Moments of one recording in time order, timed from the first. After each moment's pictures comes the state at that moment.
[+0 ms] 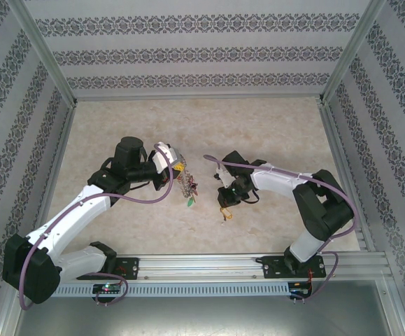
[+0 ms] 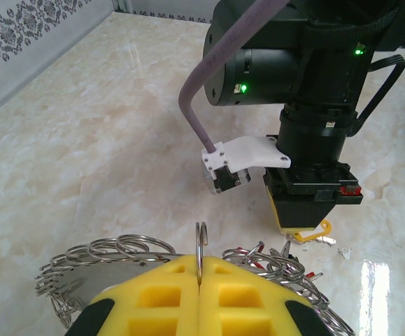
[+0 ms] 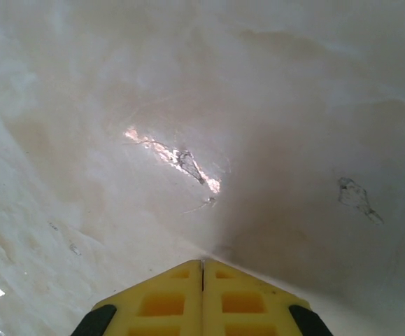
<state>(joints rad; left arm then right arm) -0.45 1.12 0.84 -0.26 0.57 0.40 0.59 1.64 0.91 -0.62 -0.38 0.21</state>
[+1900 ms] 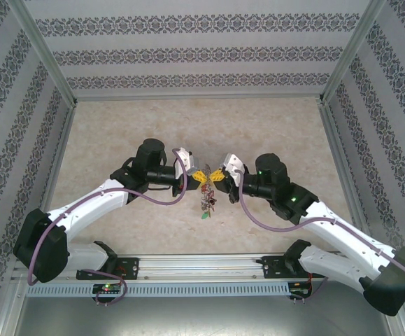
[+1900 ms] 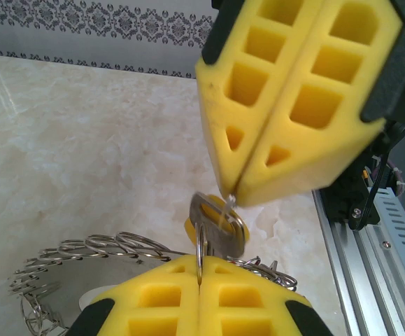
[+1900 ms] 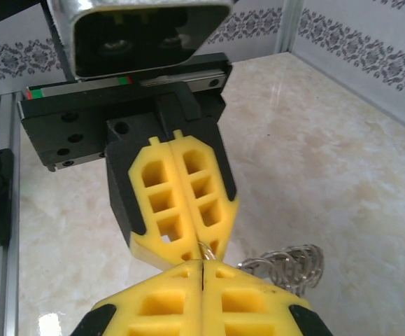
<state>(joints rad) -0.58 1.29 0.85 -0.04 0.81 0.30 0.71 0.95 0.73 -0.15 -0.42 -0.16</state>
